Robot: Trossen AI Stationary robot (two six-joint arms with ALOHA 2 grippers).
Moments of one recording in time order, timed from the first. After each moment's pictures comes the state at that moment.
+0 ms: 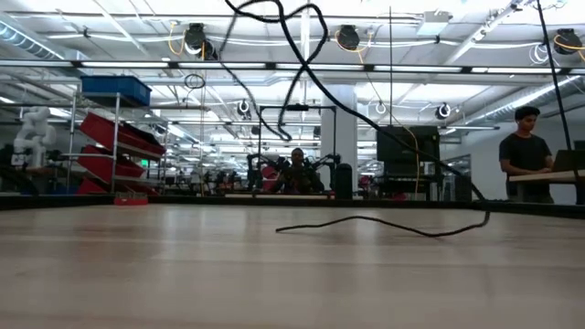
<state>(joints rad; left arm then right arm) -0.85 1.34 0.99 0.38 -0.16 0.48 0.47 1.86 1.49 0.20 0.33 -0.03</state>
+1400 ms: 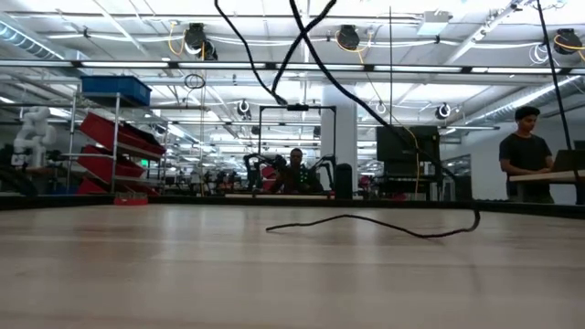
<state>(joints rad) -0.68 1.44 0.99 0.28 0.05 0.19 0.56 1.85 1.56 0.07 0.39 -0.23</state>
